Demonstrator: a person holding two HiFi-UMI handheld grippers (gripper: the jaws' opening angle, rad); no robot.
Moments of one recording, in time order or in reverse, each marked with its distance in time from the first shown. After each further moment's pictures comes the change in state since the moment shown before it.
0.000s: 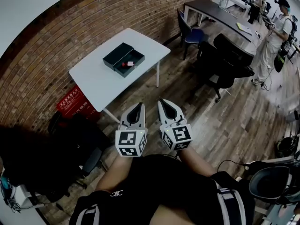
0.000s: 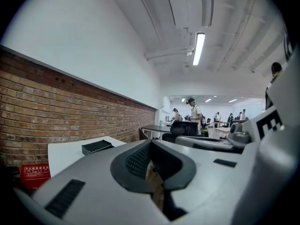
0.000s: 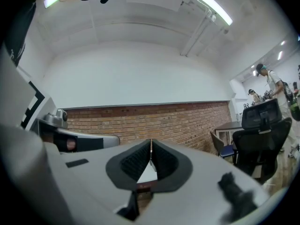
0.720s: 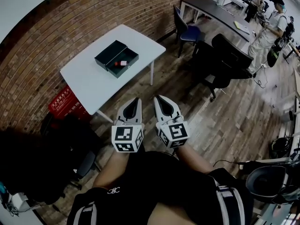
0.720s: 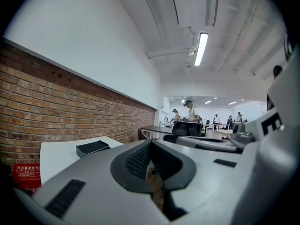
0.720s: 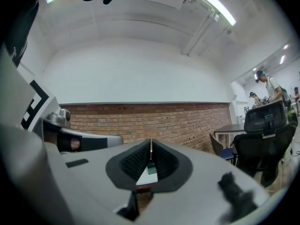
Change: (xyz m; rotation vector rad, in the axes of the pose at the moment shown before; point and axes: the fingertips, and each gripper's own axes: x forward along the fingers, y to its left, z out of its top) left arm 0.059 0.018 -0.002 -0.021 -0.004 -0.016; right arm 0.044 -0.032 -0.006 -0.026 0.005 -0.009
